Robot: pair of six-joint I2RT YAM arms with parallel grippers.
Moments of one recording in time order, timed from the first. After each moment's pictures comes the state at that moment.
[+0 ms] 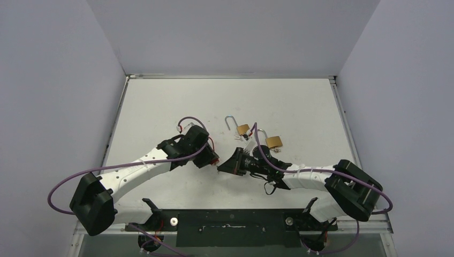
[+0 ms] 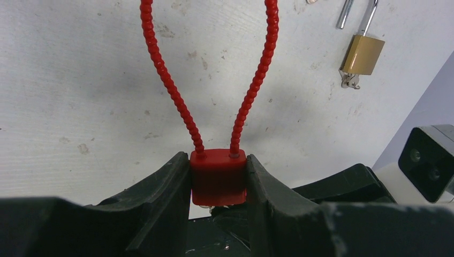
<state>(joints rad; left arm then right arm) -0.78 1.26 0.87 -0.57 -0.09 -1.28 0.88 1.40 0.45 0.59 -0.30 1.05</state>
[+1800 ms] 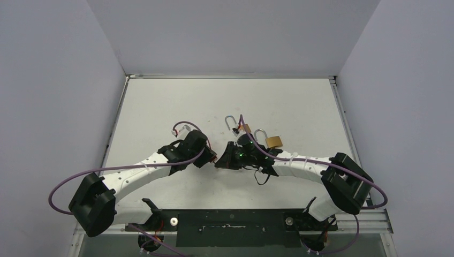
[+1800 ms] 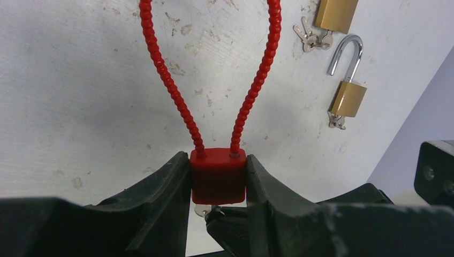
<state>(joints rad) -0.78 1.25 0.77 -0.43 -0.20 -1.37 0.89 1.50 0.75 0.13 -0.23 0.99</state>
